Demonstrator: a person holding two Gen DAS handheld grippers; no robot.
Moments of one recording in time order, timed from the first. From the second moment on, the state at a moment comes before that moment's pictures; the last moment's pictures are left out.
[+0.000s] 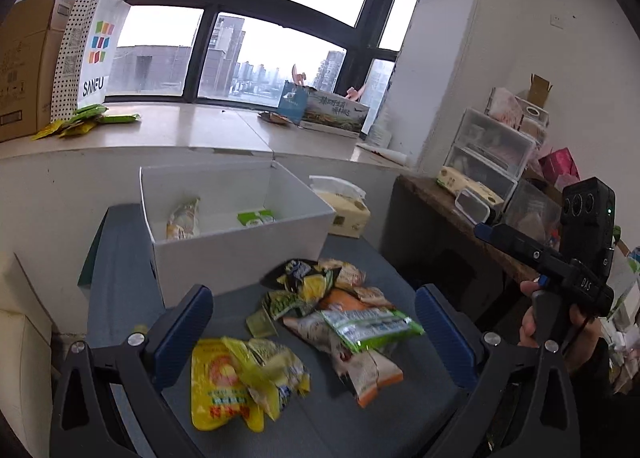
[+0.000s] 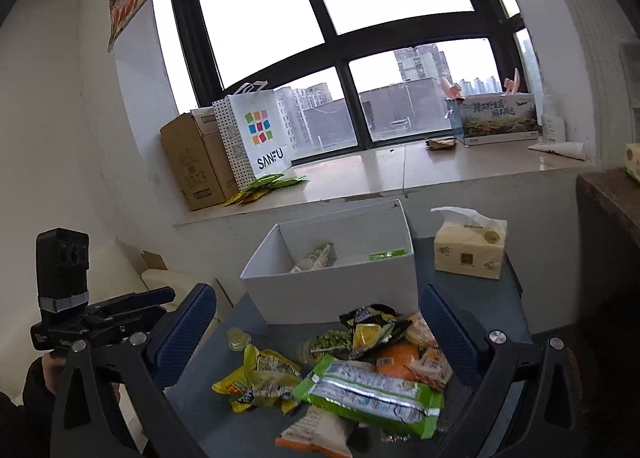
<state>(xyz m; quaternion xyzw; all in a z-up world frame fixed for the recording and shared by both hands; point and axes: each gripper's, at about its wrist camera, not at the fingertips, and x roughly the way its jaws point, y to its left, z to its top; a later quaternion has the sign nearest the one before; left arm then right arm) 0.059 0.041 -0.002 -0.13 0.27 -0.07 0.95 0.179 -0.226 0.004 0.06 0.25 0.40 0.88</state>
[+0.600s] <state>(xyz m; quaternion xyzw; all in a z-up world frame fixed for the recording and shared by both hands) 0.027 0.031 -0.039 -0.15 0.30 -0.07 0.94 0.151 -0.265 -0.077 -0.07 0.31 0.35 0.88</state>
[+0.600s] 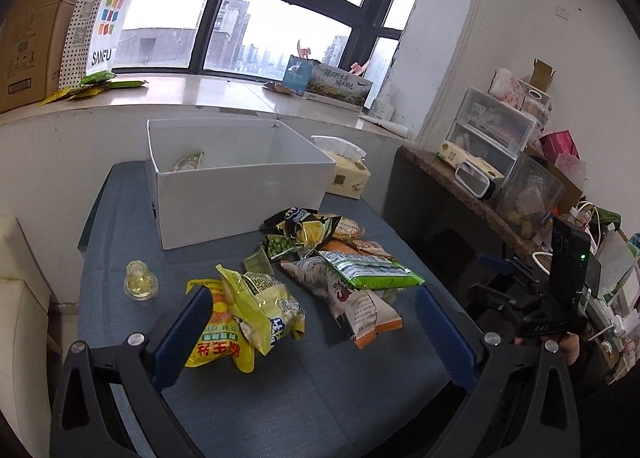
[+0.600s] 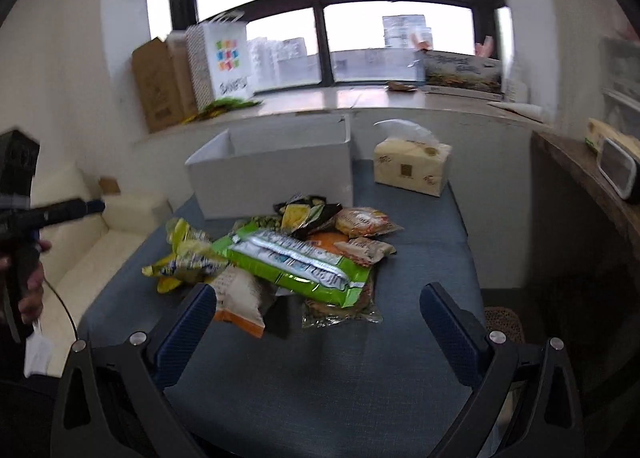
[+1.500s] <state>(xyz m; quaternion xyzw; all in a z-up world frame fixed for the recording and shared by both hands) 0.028 0.038 -0.064 -0.16 0.33 -0.06 0.93 0.206 -0.144 -0.125 -0.37 0.34 0.42 0.76</state>
